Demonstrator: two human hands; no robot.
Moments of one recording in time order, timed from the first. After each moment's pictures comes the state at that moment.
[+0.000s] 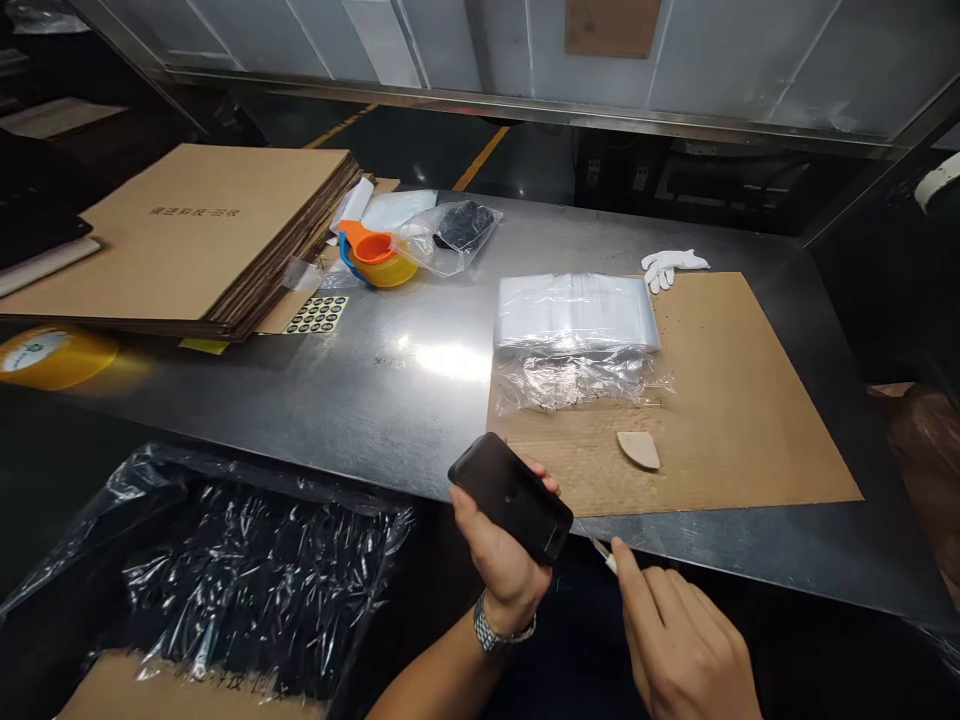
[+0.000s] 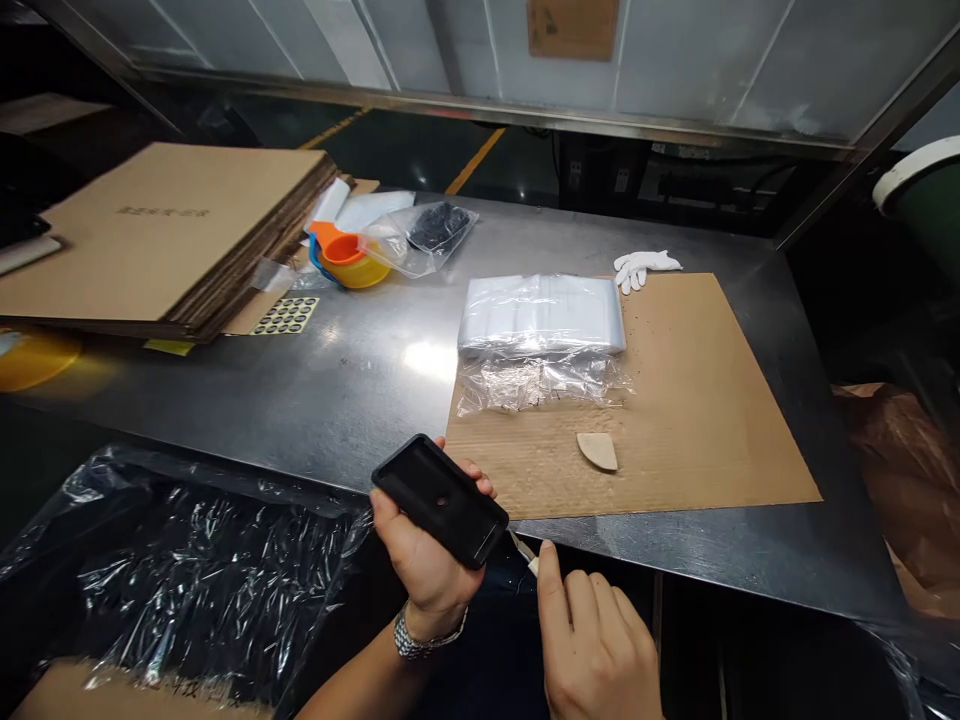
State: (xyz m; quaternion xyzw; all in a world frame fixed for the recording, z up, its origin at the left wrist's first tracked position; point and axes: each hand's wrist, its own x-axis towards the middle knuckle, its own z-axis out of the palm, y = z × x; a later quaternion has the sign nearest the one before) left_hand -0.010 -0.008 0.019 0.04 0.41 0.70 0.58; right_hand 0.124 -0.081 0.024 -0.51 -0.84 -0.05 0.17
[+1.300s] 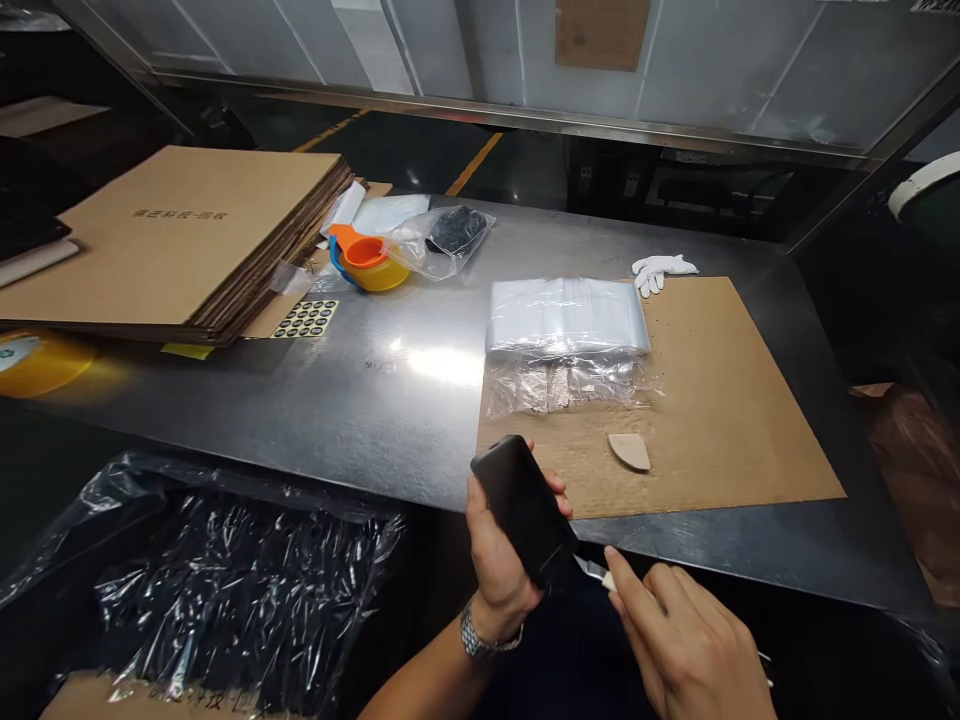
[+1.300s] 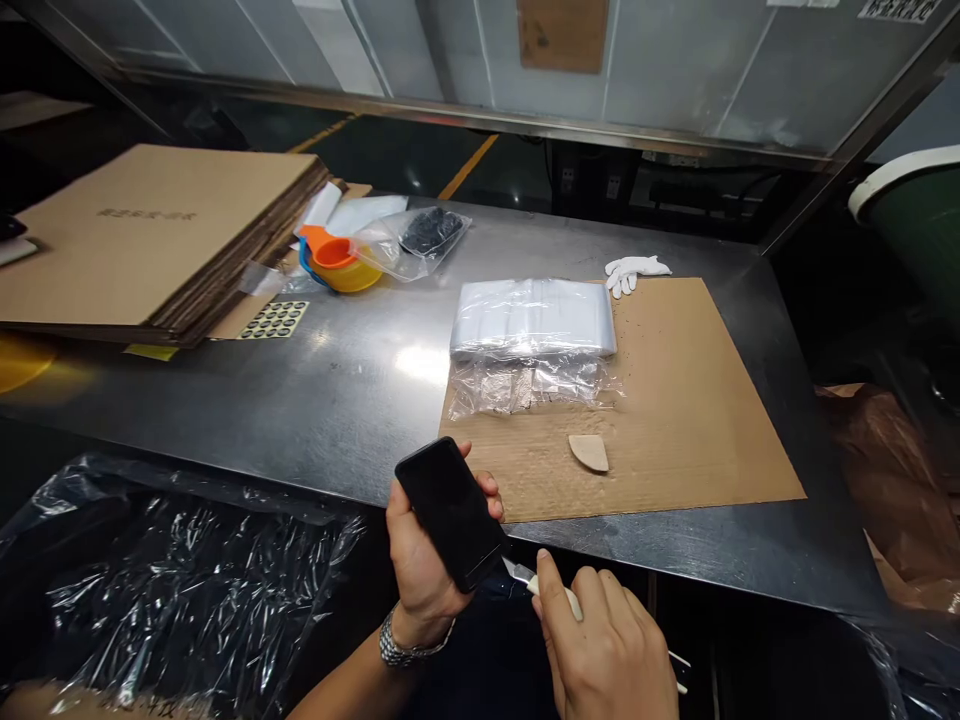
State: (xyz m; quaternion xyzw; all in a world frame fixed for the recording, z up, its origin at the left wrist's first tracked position) left_hand -0.013 -0.012 0.021 0.06 0.39 0.62 0.68; right_hand 0.138 -0.079 0.030 -0.52 -0.84 -0.02 0.17
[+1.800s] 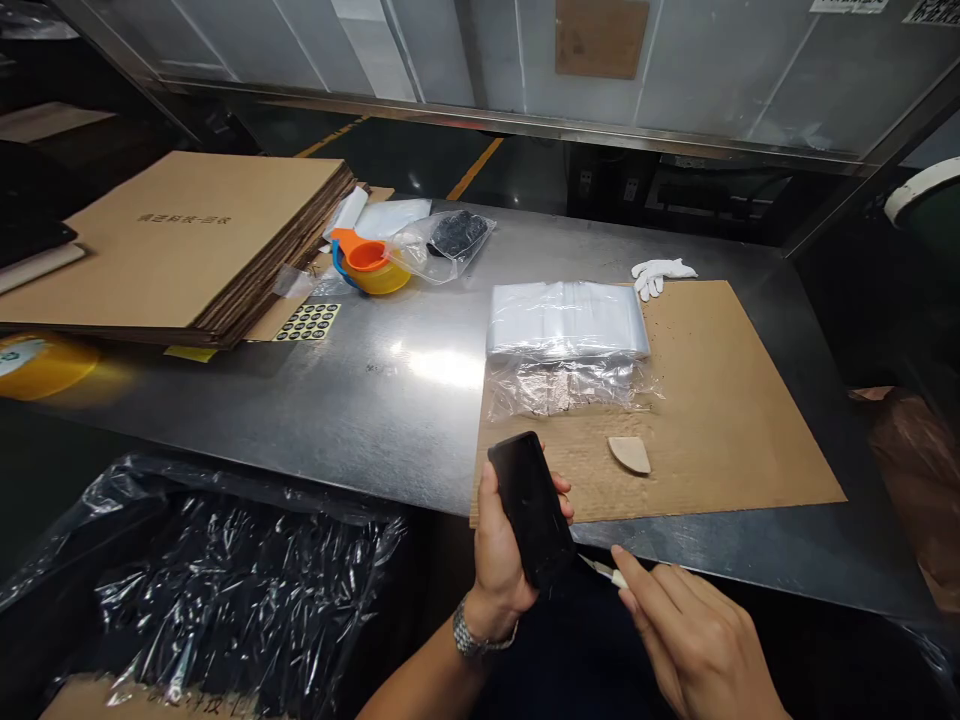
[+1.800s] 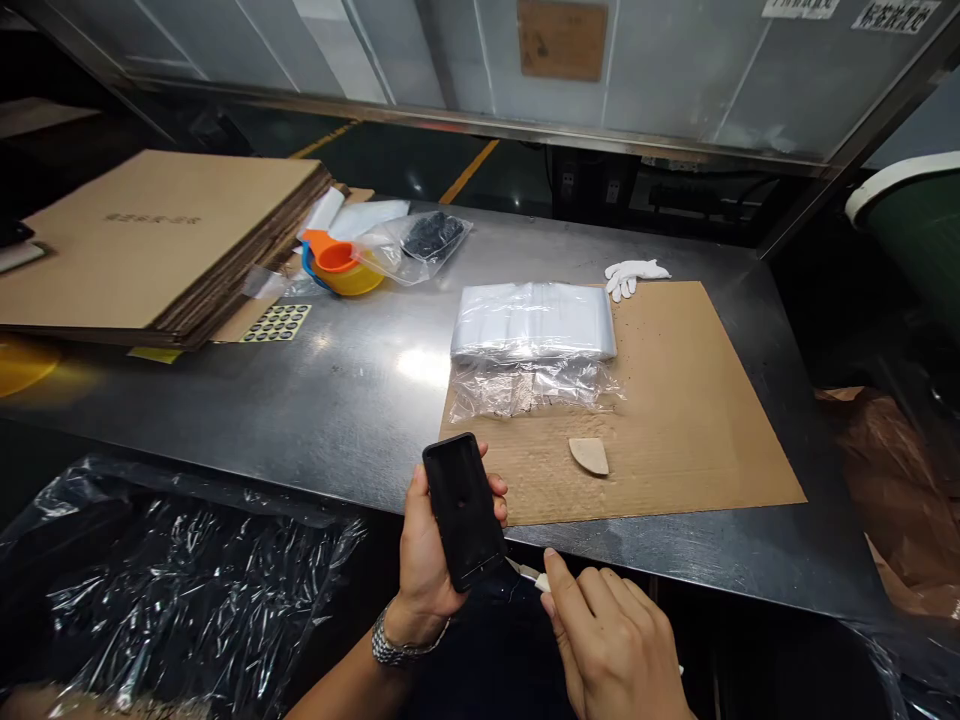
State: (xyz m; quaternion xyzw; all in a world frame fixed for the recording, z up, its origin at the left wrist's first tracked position) left_hand -0.016 -0.006 0.019 0.05 0.42 0.55 0.72; right_hand 0.145 -0.075 0.028 -0.51 -0.83 0.06 0.22
